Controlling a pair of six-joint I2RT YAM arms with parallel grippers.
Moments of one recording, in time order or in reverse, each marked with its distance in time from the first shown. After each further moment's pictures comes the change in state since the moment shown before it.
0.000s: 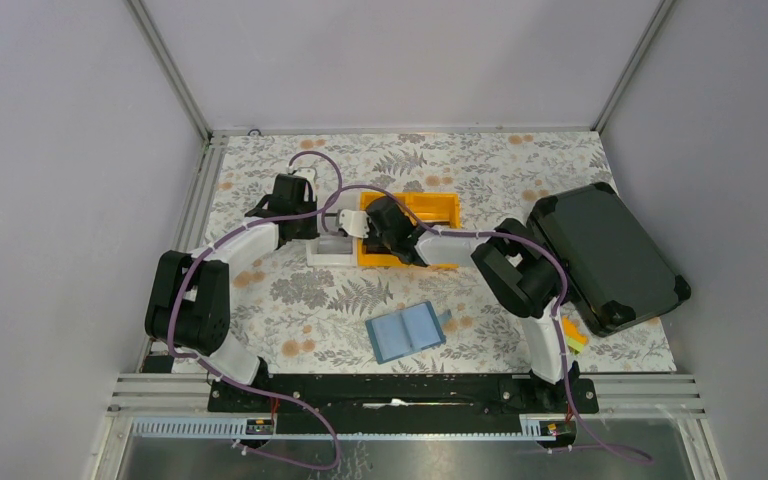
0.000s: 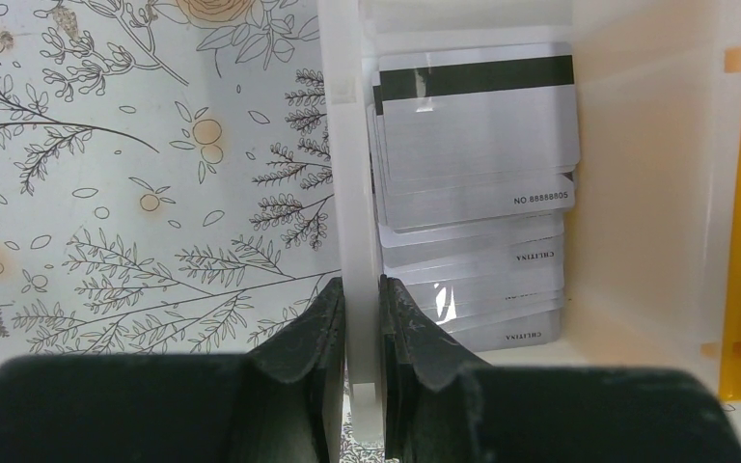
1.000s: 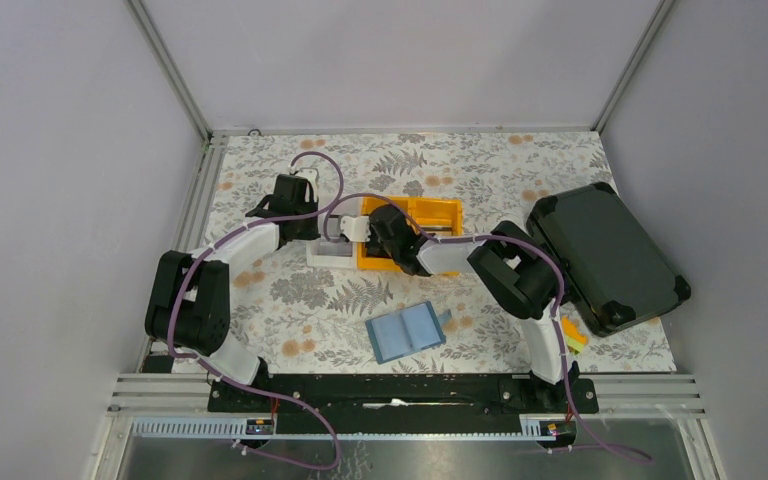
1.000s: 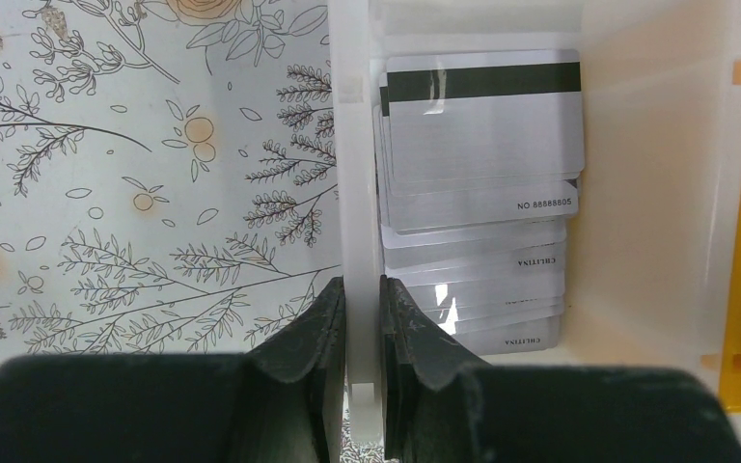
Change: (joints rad) left arm 0.000 0.000 0.000 -0.005 0.001 0.010; right arm 0.019 -0.002 -0.123 0.253 0.096 -0.121
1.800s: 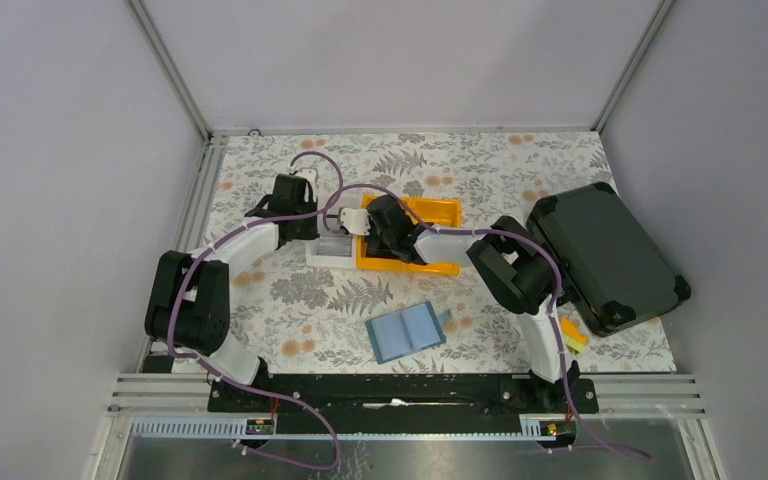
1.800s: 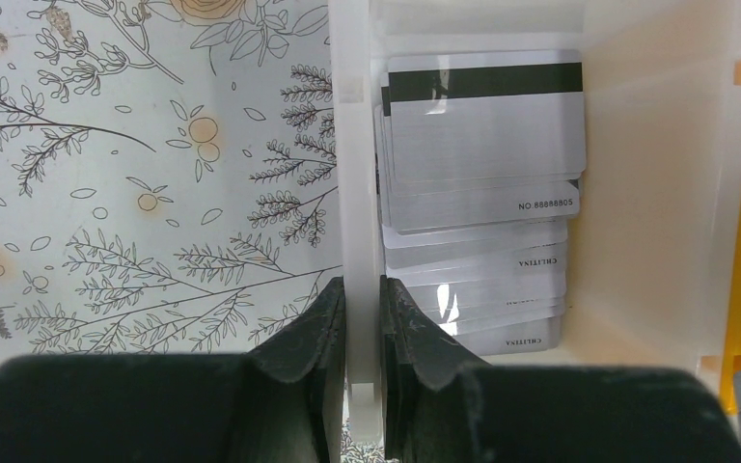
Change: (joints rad) left arm 0.000 0.000 0.000 -0.002 0.002 0.006; right arm -0.033 0.039 0.121 -0.175 -0.058 0.069
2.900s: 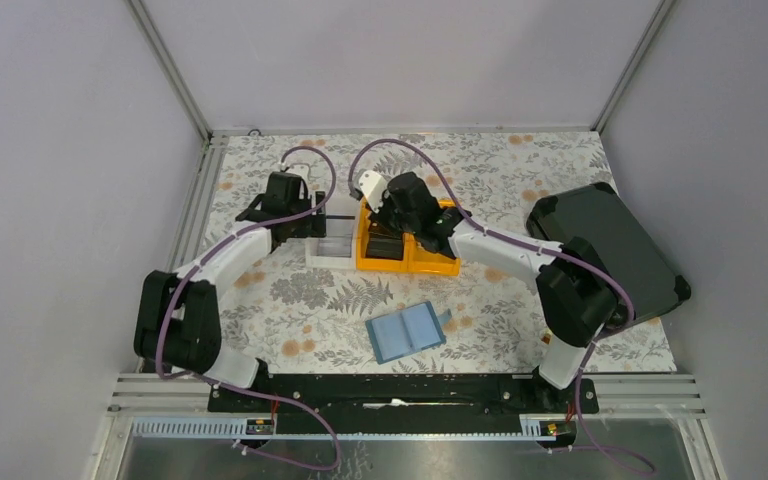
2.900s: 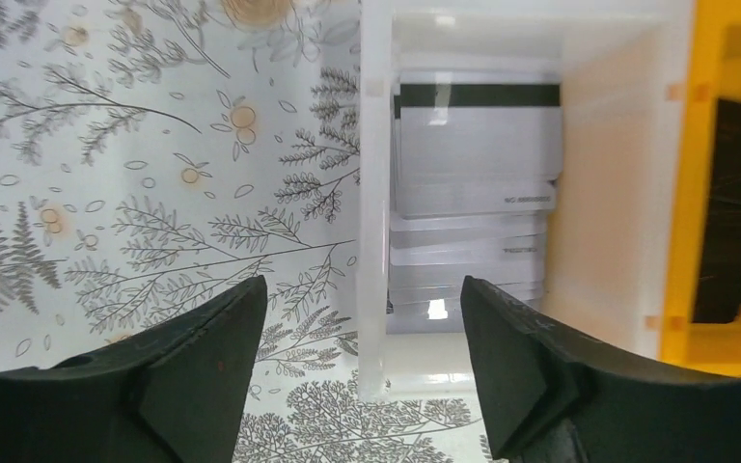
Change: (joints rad) left arm -0.001 -0.083 0.005 -0.072 -0.043 -0.037; right arm -0.006 -0.344 -0.025 -0.253 -0.225 0.469
